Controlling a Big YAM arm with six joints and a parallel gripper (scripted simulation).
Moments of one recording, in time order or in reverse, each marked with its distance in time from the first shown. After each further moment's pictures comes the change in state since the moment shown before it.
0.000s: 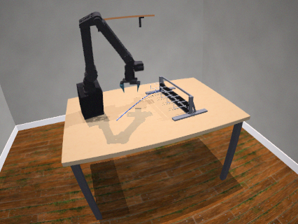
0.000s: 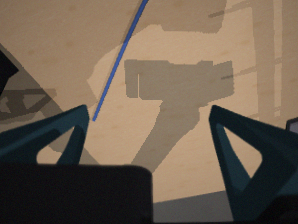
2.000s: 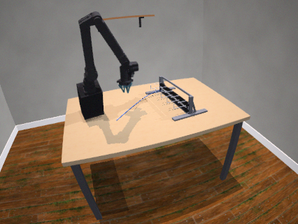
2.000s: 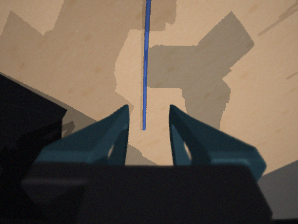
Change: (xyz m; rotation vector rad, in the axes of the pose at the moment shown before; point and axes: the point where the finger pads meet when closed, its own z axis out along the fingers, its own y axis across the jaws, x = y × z) arm -0.006 0.036 0.007 0.010 0.027 0.436
